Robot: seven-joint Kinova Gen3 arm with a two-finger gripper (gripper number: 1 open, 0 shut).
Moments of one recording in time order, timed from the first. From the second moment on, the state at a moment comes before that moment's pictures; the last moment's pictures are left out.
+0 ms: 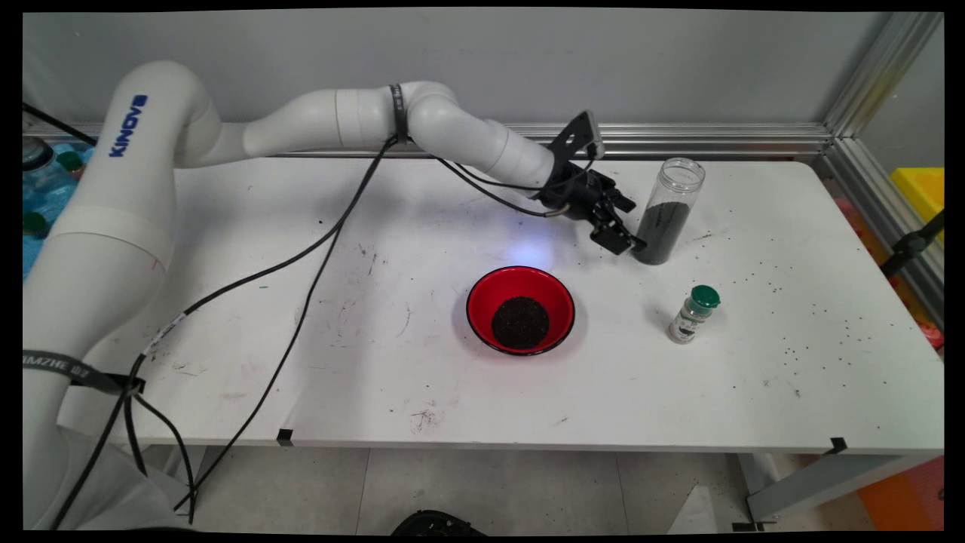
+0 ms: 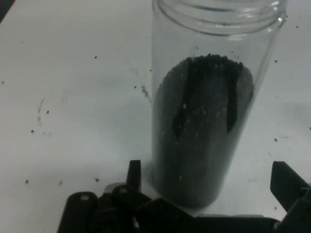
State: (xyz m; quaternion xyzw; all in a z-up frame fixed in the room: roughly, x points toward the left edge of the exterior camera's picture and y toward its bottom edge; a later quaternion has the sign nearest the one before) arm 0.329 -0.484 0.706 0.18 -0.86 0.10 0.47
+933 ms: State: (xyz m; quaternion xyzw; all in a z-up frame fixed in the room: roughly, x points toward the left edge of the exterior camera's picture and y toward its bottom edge) arm 0.297 -0.496 0.688 0.18 -0.85 0.10 0.48
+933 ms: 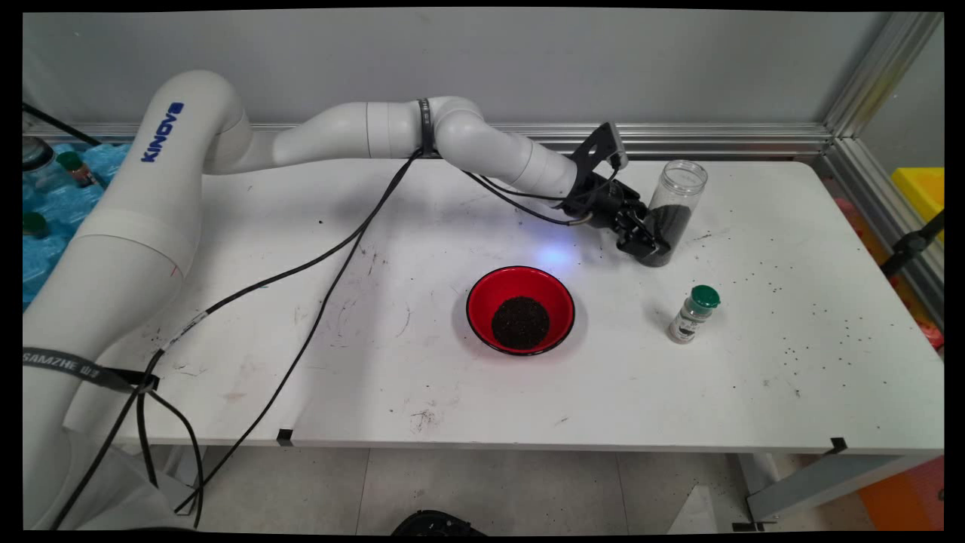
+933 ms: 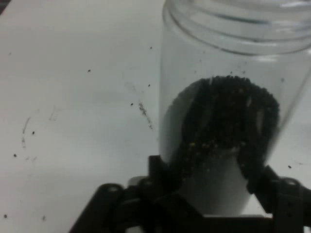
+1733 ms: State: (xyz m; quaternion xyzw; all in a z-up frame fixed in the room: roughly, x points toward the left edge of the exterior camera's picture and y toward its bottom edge) arm 0.303 -0.484 0.700 0.18 -0.86 0.11 0.47
